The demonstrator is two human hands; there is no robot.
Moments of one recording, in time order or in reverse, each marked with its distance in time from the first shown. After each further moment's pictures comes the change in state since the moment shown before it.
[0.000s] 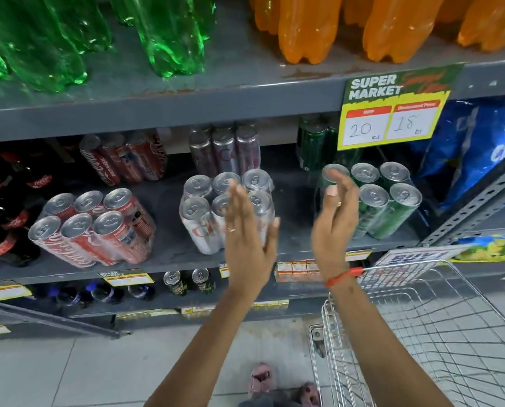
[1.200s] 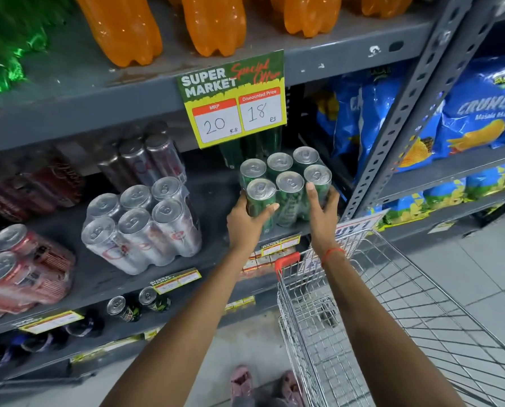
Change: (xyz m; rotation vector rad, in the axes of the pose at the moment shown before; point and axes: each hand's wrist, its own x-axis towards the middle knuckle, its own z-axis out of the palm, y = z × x) left_hand 0.018 0.066 0.132 -0.399 -0.356 -0.423; right_hand 0.054 0.105 -0.125 0.121 0.084 0.556
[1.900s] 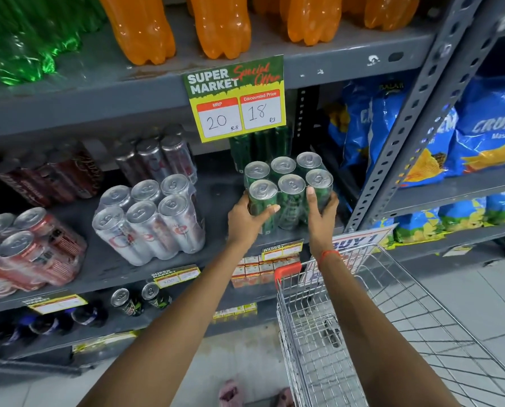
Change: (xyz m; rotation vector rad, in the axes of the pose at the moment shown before) left_hand 0.004 0.005 -0.001 0.006 -0.019 -0.028; right_hand 0.012 0.009 0.004 0.011 -0.051 -0.028
